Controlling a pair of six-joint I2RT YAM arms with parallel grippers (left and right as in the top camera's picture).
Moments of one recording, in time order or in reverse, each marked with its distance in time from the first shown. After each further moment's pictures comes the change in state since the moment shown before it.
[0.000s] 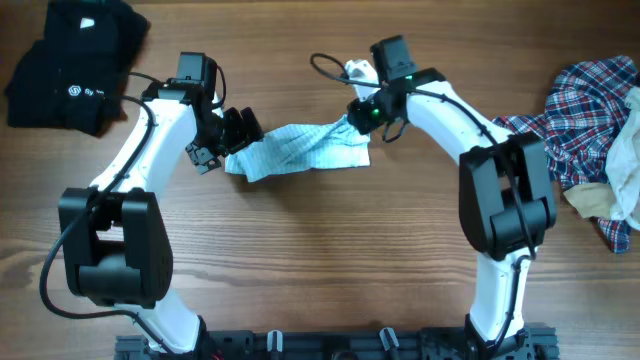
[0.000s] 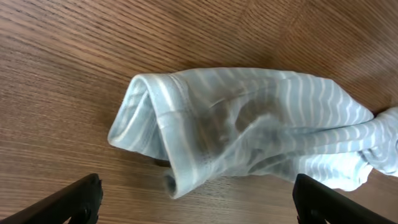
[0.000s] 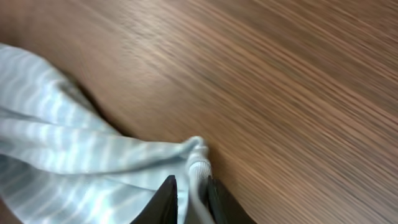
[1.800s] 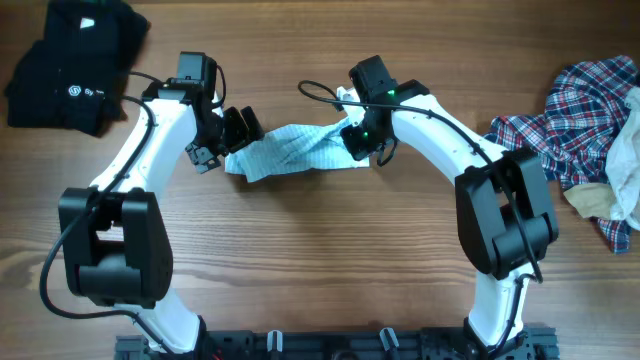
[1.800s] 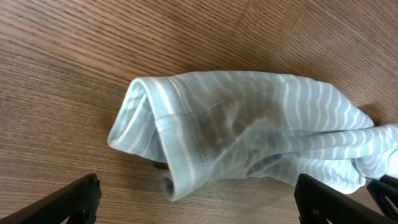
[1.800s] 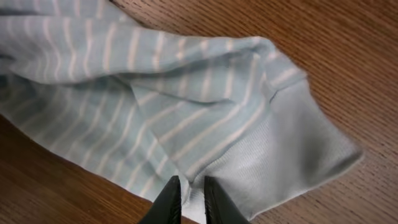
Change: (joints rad) left arm 0.000 0.000 0.000 0.007 -0.003 0.000; right arm 0.090 -0.087 -0.074 -0.190 0.150 0.121
